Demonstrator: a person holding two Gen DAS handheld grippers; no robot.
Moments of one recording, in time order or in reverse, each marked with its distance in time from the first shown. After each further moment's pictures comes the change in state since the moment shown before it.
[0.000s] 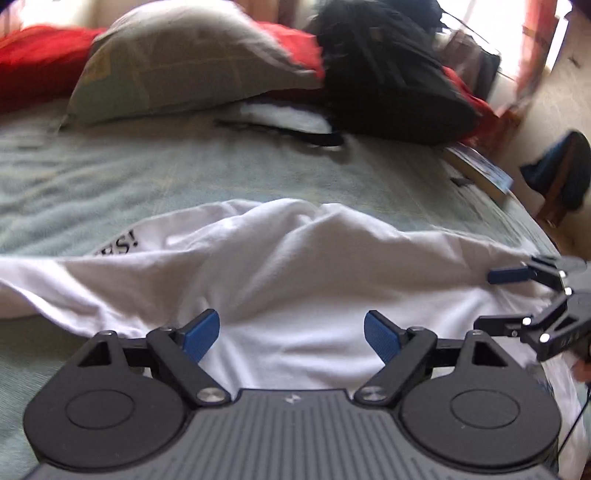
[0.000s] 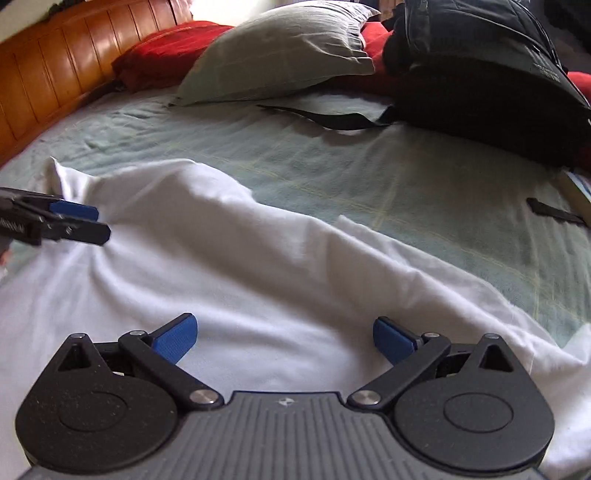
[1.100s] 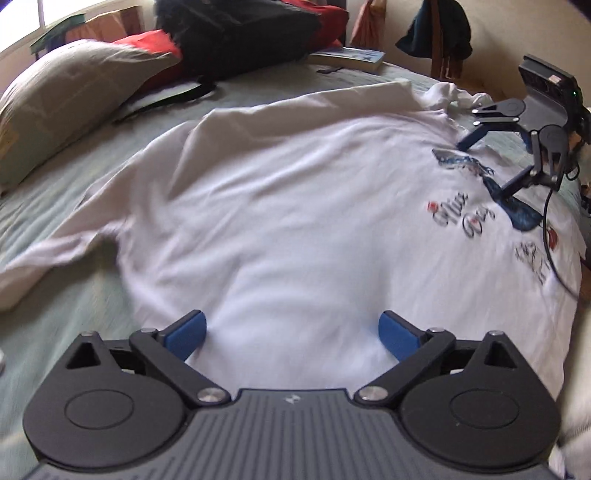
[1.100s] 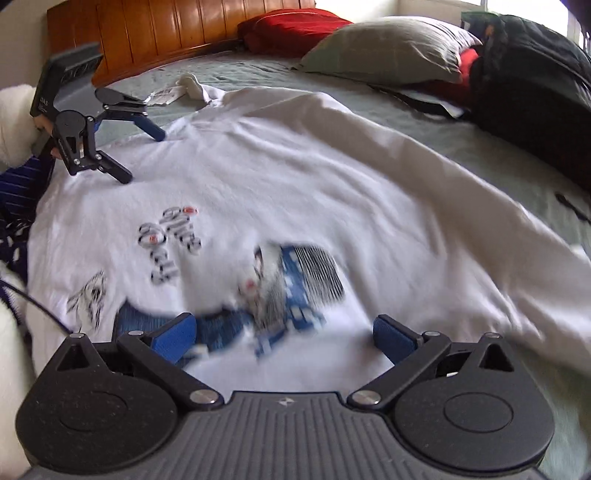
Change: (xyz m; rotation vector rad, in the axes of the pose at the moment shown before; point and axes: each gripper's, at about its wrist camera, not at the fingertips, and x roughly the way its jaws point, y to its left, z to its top) left arm -0.066 0.011 -0.105 0.412 0.121 -0.061; right arm -0.085 -0.008 -0.132 -0.299 0.043 0.127
